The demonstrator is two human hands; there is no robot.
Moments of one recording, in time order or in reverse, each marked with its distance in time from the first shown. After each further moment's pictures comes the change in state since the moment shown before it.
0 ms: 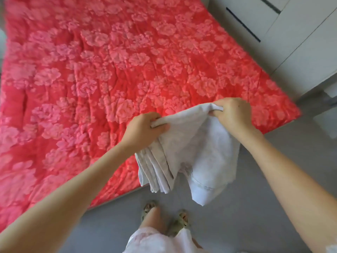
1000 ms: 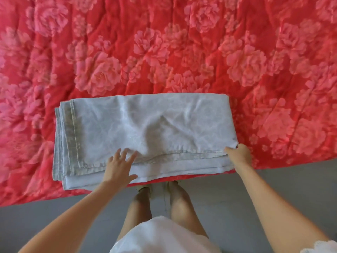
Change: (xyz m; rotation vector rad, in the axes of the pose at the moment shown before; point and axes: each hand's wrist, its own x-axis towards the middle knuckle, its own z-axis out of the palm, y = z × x) left_hand 0.080 -0.210 0.237 0.636 -0.559 -0.444; right_hand 0.098 0.217 0.303 0.204 -0.520 0.814
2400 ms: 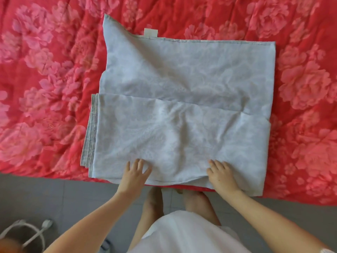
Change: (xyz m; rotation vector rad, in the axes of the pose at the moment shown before) left_hand -0.017 -0.029 0.054 -0.011 0.078 0.036; right_hand -0.054 -0.032 0.091 -1.202 -0.368 -1.111
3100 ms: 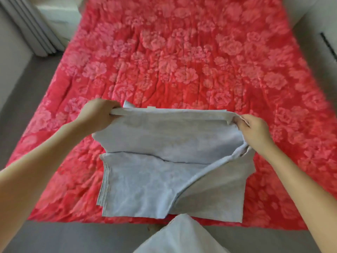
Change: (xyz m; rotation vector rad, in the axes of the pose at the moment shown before) left_hand -0.057 -0.122 -0.375 -0.167 0.623 -0.163; right_hand -0.124 0.089 -0.301 0.879 0.963 0.229
